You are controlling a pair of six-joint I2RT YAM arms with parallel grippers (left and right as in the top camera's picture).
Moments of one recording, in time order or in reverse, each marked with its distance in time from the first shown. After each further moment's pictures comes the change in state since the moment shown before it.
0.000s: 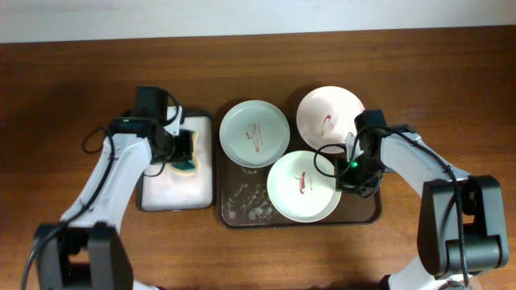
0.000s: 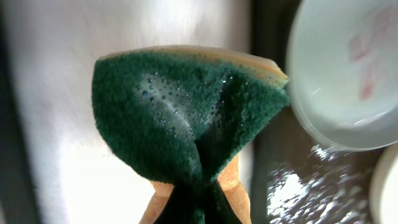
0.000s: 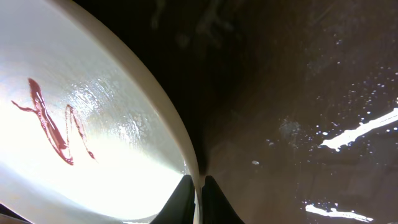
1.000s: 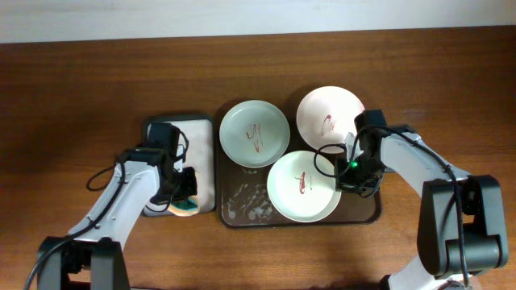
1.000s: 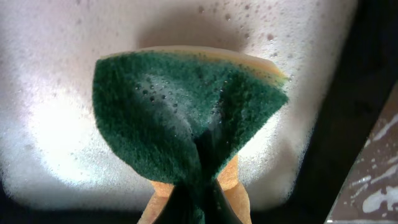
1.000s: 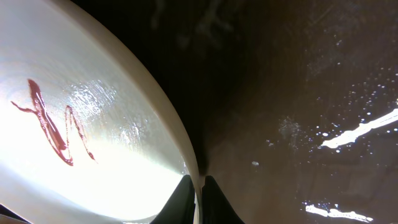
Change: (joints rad) left arm -0.051 -0.083 -0.269 -0.042 -0.061 -0.160; right arm 0.000 0.001 0.000 0.001 0.000 0.000
